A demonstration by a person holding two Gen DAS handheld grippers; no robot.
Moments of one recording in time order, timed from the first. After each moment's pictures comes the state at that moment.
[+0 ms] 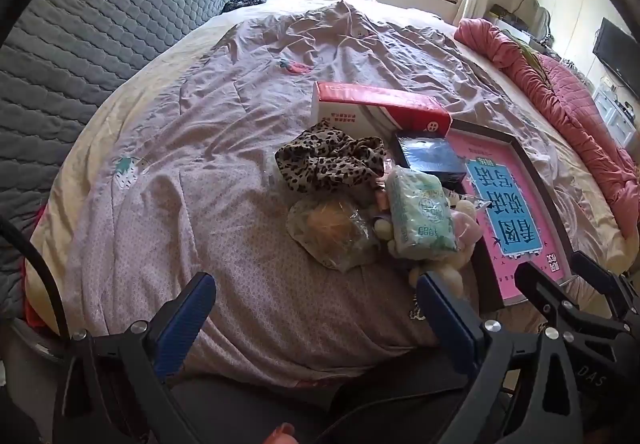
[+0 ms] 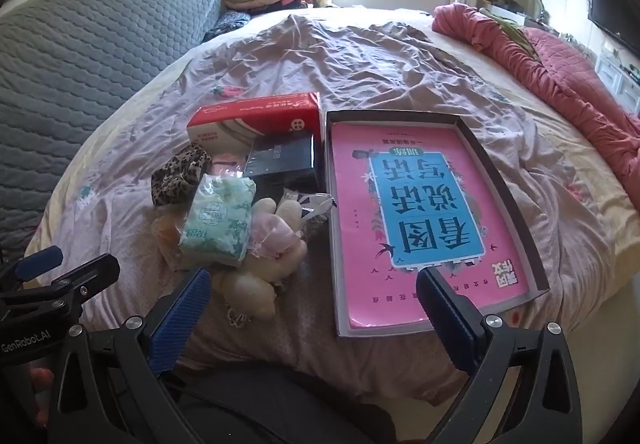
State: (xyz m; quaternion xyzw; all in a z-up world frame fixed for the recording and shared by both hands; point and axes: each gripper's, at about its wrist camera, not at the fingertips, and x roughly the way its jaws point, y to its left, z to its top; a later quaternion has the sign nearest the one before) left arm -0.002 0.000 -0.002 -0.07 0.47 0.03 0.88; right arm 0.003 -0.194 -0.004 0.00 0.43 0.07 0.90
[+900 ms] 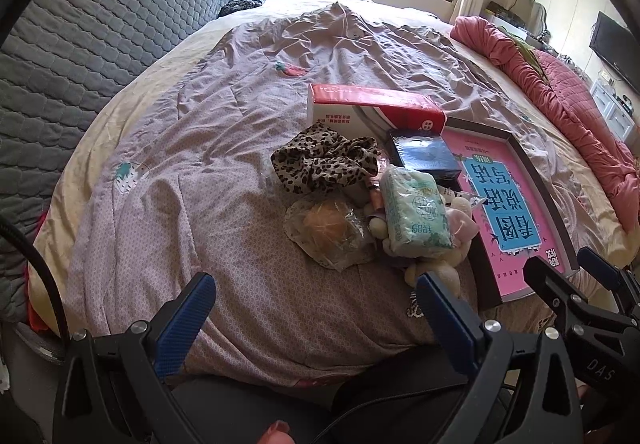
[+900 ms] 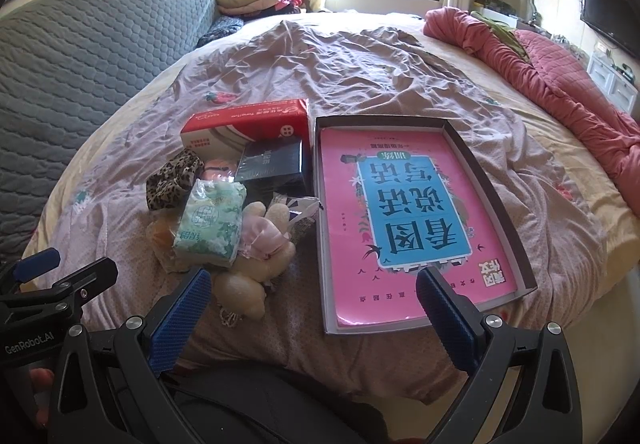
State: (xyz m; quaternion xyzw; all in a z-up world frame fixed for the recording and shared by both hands) left arm -0.001 -0.004 -0.001 -0.06 0.47 0.03 0.88; right arm -0.002 -0.200 0.003 0.01 0.43 0.06 0.90
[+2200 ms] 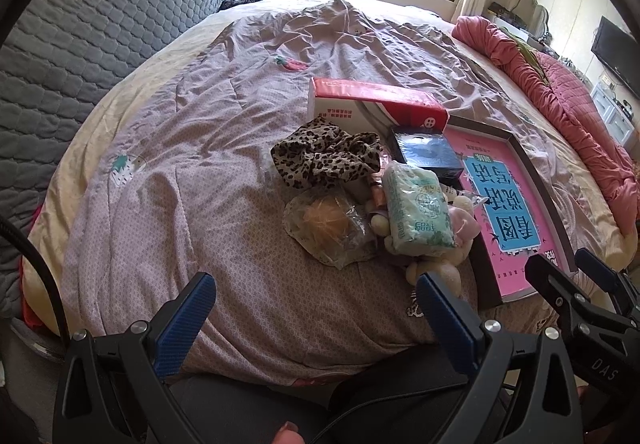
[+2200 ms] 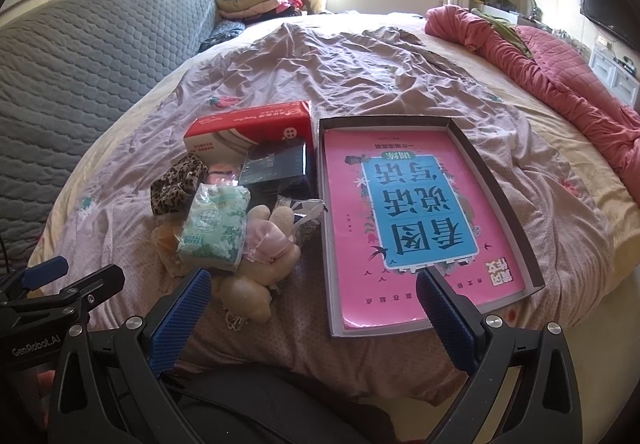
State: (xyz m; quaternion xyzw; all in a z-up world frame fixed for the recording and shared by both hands) left arm -0.001 -0.001 -0.006 -0.07 0.47 0.03 0.88; right arm -0.001 -0.200 0.001 0.02 0.42 0.07 0.90
